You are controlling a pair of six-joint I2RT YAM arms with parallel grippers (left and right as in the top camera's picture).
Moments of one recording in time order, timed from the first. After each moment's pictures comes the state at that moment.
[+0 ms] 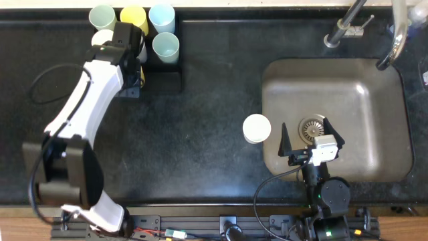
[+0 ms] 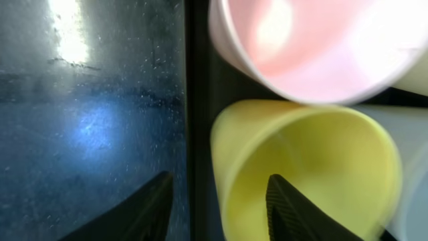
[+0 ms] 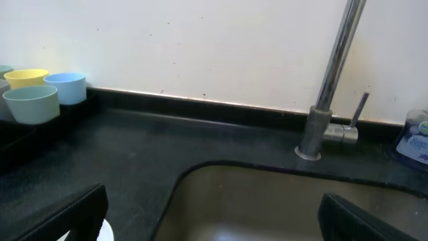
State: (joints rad) left arm -0.14 1.81 1.42 -0.93 -0.26 -1.72; right arm 0.16 0.01 0.02 -0.02 0.03 -0.04
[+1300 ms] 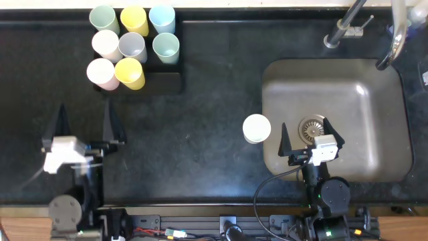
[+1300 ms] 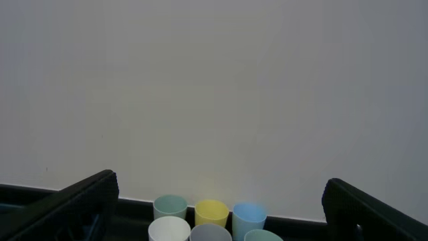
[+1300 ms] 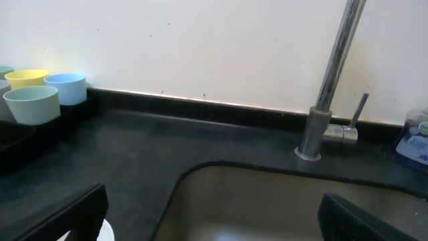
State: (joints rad) left arm 0.04 0.22 0.22 0.34 0.01 -0.12; right arm 0.16 0.01 0.02 -0.02 0.03 -0.04
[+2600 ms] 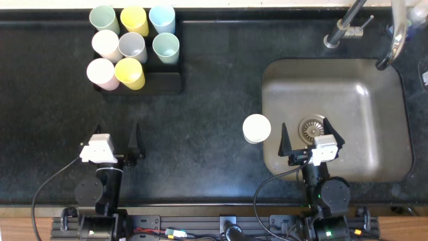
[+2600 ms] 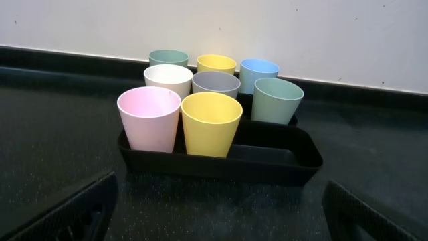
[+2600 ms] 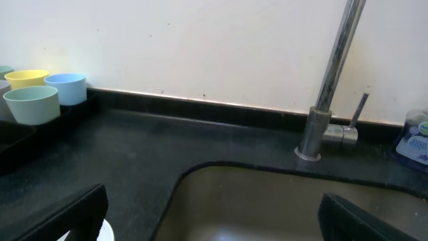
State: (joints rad) left arm 0.00 0.02 0.01 -0.08 0.01 -0.12; right arm 0.16 0.01 0.02 -0.02 0.03 -0.04
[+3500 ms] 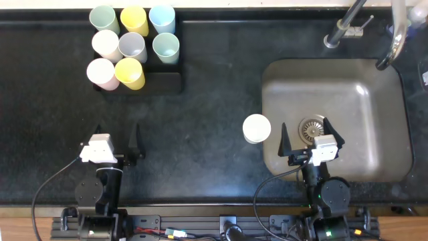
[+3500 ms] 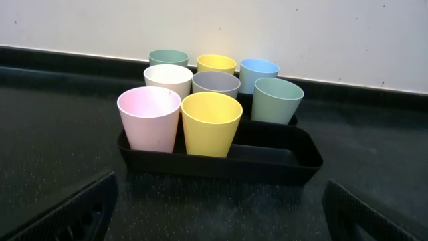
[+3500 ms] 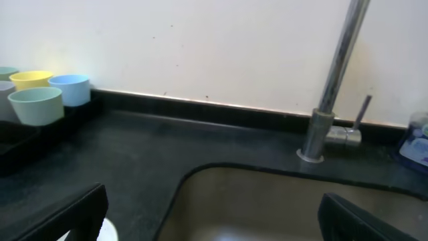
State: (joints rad) left arm 0.00 0.02 0.01 -0.08 0.01 -0.12; right arm 0.16 0.01 0.02 -0.01 0.02 -0.04
